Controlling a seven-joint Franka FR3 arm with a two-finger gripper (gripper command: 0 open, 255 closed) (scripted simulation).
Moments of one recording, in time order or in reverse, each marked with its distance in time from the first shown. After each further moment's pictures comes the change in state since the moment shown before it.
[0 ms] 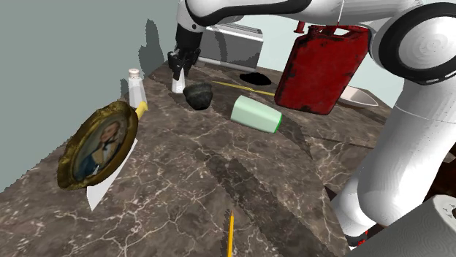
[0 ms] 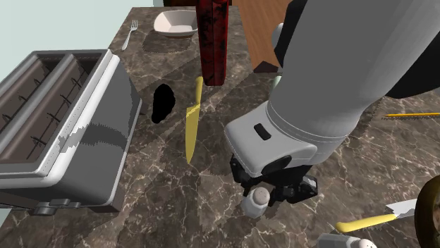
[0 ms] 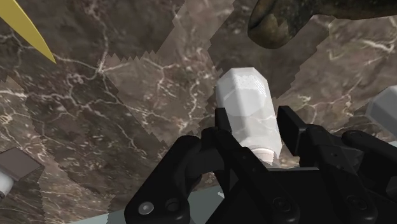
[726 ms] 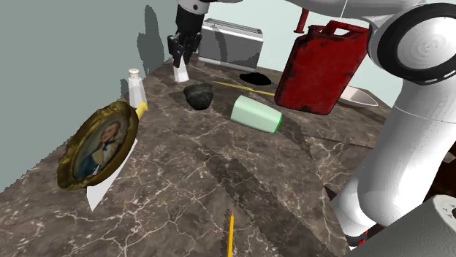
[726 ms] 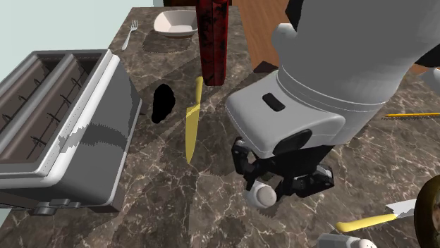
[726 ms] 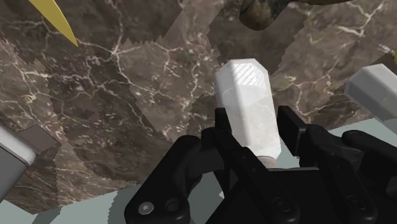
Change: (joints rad) arm 0.003 0.007 0.002 0.124 0.001 -0.118 -0.003
